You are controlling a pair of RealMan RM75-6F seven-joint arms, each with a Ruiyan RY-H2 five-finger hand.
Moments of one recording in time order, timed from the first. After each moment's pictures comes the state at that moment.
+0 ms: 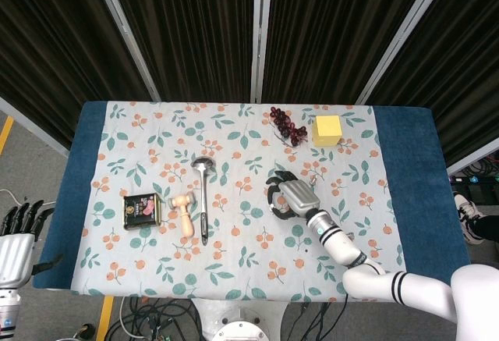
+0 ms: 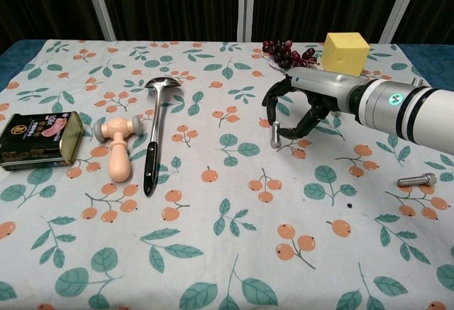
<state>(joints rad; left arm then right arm) -0.01 -1.22 -0.02 -1.52 1.48 1.53 0.09 0.79 -1.63 0.20 -1.38 -1.08 0.75 -0.07</state>
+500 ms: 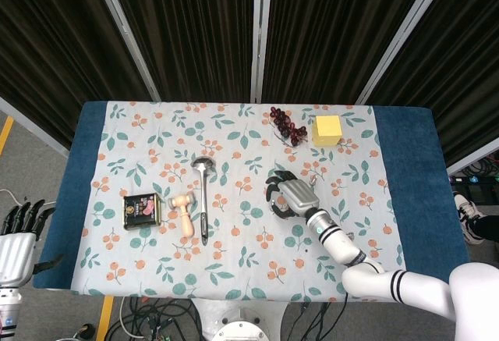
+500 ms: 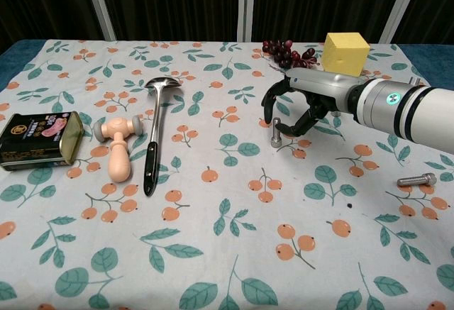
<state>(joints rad) -0.02 -1.22 -0.02 -1.51 1.48 1.52 0.09 0.81 -1.63 0.20 -1.38 -1.07 0.74 -0.08</state>
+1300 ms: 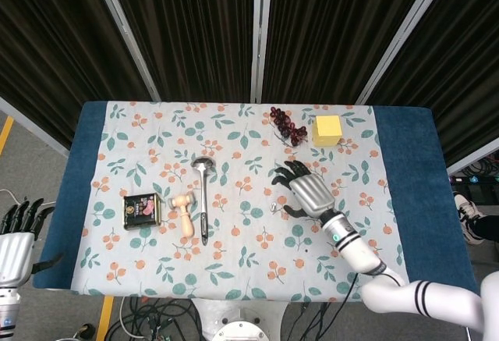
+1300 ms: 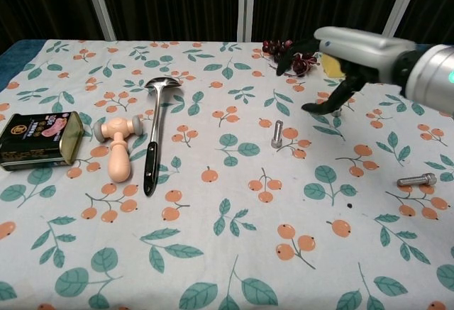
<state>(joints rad) -0.01 -1.21 -0.03 -1.52 1.49 1.53 0.09 0.72 -1.45 0.14 -1.59 -1.24 0.98 -0.17</state>
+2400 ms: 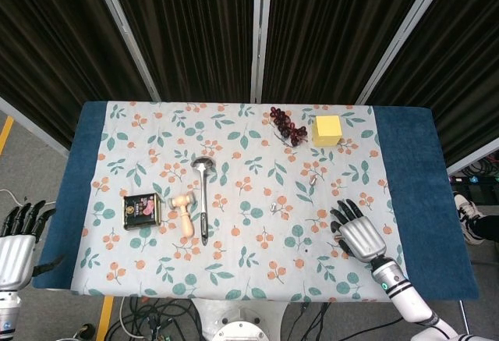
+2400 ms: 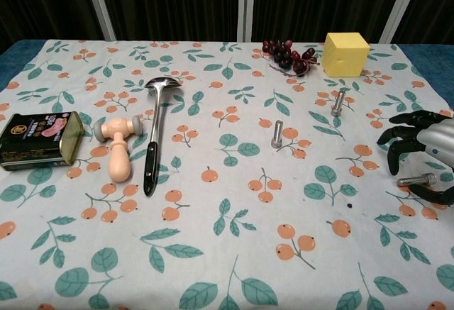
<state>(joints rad) -0.01 -1.21 -0.01 -1.53 1.51 1.55 0.08 0.41 -1.48 -0.09 -1.32 -1.53 1.16 -0.22</state>
